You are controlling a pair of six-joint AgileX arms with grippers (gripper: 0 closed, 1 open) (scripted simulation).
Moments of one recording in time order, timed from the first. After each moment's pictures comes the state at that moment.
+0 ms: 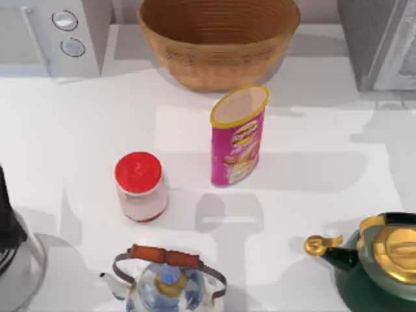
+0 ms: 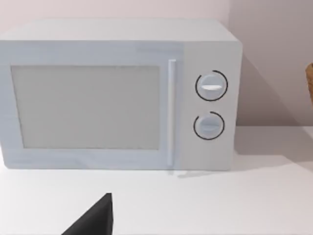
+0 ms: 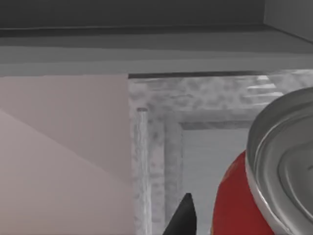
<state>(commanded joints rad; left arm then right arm) 0.00 0.00 0.00 0.00 0.00 0.00 0.10 0.82 1.11 -0.25 0.14 0.03</state>
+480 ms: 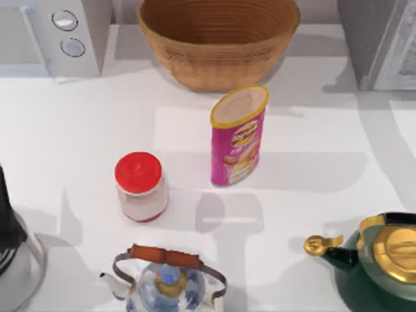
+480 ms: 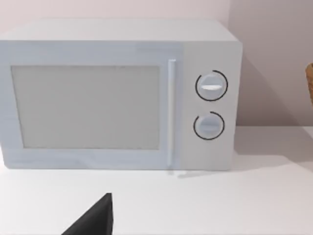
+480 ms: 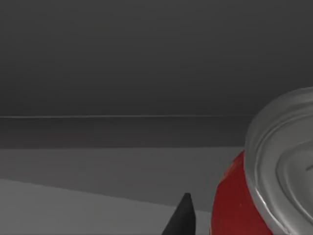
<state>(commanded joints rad) 0.00 0.00 0.00 0.00 0.00 0.00 0.17 1.25 1.65 -0.39 0.19 0.02</state>
